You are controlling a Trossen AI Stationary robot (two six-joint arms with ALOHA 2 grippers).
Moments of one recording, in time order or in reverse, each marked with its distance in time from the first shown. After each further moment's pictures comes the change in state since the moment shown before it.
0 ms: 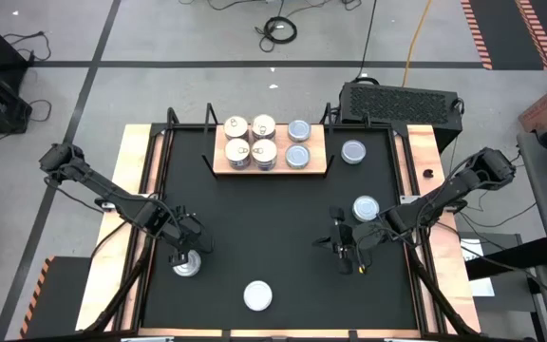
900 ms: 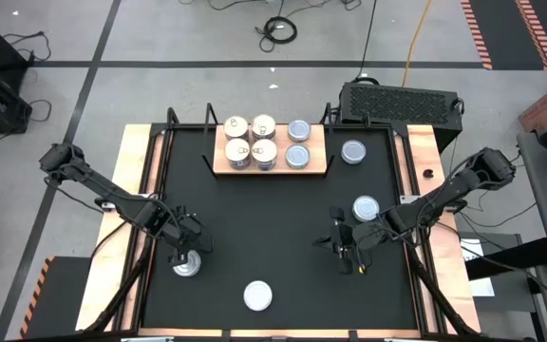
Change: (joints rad) left arm 0.000 0.000 0.001 -0.001 0.000 0.012; right arm 0.000 0.000 0.000 0.000 0.000 0.000
